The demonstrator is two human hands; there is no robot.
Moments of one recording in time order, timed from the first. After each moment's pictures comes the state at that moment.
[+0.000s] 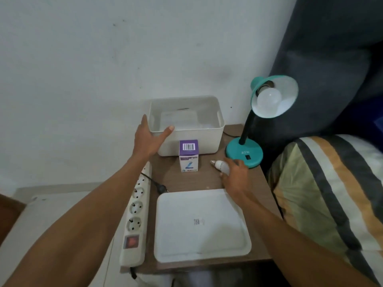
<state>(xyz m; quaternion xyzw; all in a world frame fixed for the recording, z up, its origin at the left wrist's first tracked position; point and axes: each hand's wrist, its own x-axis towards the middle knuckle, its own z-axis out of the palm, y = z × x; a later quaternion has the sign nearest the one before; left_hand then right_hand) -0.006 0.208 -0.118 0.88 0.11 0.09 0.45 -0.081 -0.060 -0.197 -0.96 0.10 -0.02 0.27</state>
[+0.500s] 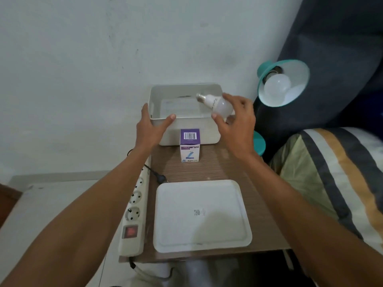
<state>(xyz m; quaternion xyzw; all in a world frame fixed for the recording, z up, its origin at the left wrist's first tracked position) -0.007 0.206 -0.134 0.84 0.10 0.11 0.52 -0.041 -0.036 -0.094 -0.83 -0.05 -0.29 0.47</state>
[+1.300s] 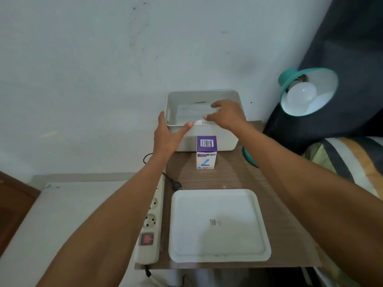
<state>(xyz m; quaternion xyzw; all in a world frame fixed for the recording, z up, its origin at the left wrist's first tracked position) -0.005 0.201 -0.133 0.83 0.12 0.10 0.54 0.050 0.012 -0.069 -0.94 -0.01 0.02 0.35</state>
